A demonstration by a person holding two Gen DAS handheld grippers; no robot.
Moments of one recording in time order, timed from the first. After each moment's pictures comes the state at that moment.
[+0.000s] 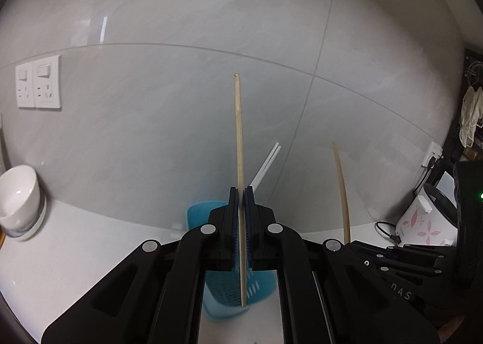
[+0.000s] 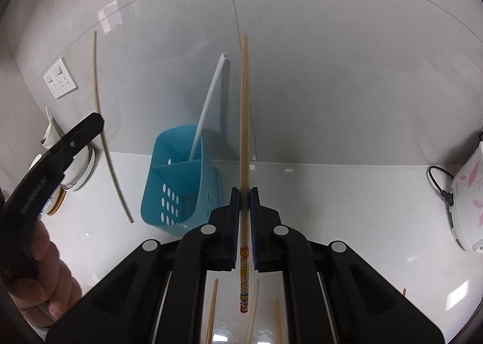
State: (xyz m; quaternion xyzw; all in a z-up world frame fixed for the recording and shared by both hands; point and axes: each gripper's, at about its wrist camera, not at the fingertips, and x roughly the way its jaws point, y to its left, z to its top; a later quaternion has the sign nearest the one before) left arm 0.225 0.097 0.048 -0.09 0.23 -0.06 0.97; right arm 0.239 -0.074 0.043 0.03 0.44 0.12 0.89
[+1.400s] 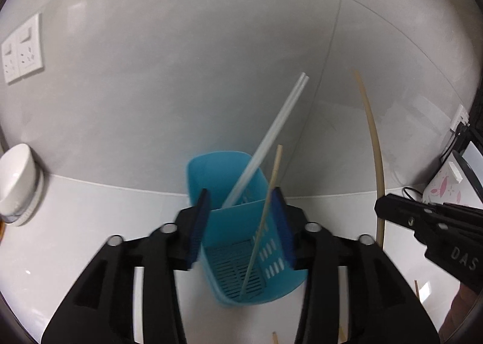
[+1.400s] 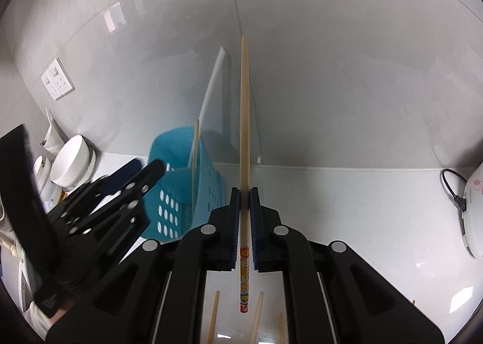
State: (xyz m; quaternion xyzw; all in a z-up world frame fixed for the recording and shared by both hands) left arm 0.264 0.083 -0.014 -0.06 0.34 -0.02 0.94; right arm 0.262 -0.069 0.030 0.04 0.45 0.14 0.88
